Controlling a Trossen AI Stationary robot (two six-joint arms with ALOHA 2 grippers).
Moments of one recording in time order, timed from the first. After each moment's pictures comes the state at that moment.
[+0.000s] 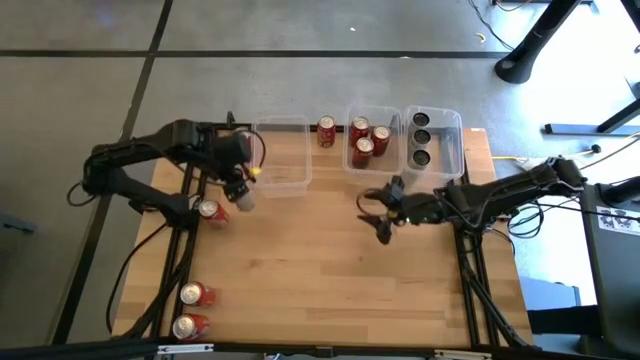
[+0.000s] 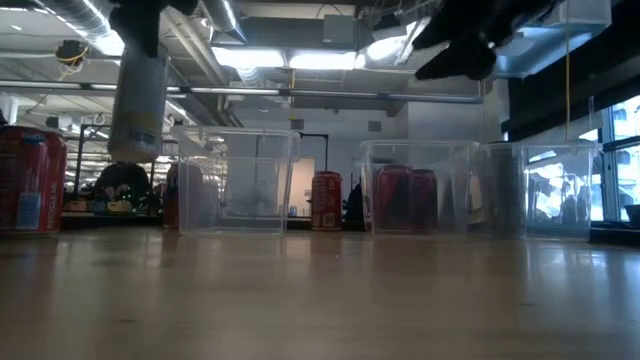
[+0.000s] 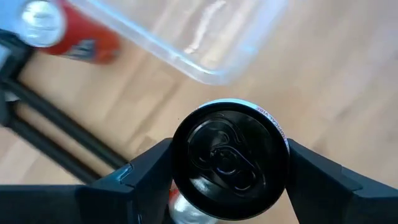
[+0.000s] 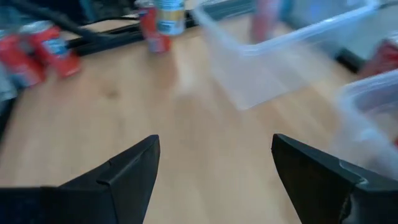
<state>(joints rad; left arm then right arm) 0.14 1.24 1.45 -1.55 -0.17 -0.48 0.27 1.14 0.81 -0.19 0.42 0.38</state>
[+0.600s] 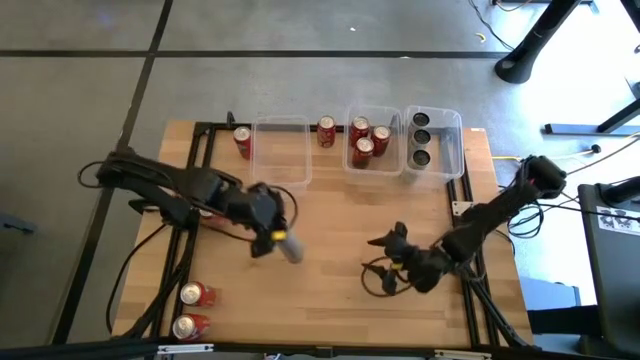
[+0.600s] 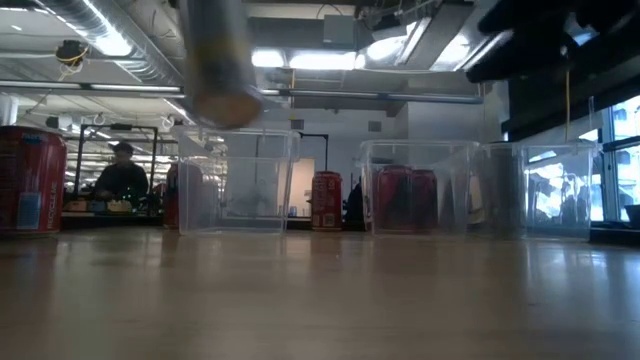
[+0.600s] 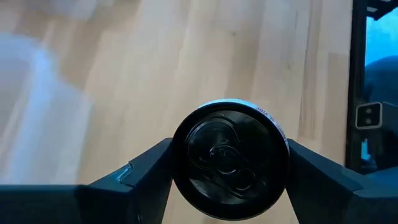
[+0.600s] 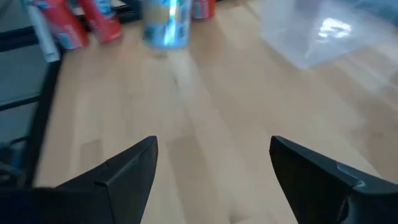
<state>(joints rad) -0.28 1.41 1.45 -1.02 -0.18 -0.47 0.70 1.39 0.81 -0.15 0.75 0.71</state>
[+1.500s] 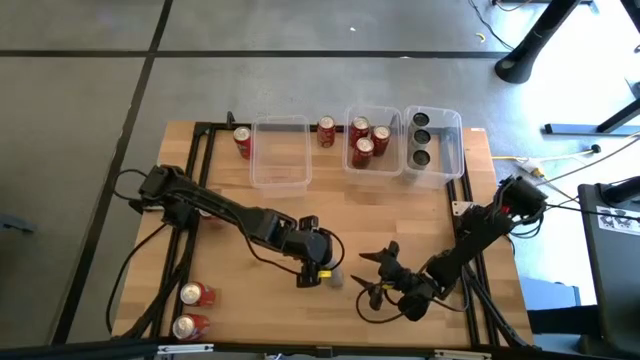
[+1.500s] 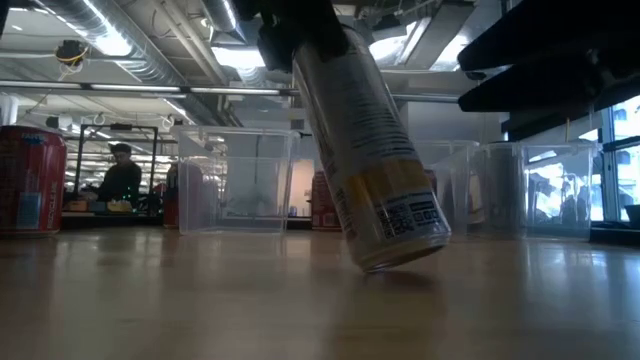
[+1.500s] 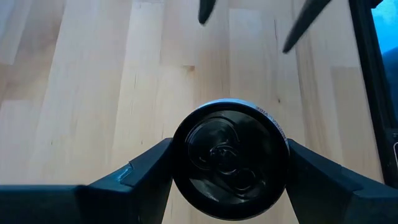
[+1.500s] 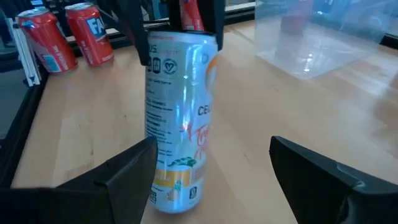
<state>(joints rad) -0.32 1.80 1.45 -0.57 -0.17 -0.31 0.78 1.69 0.81 0.21 1.00 0.72</state>
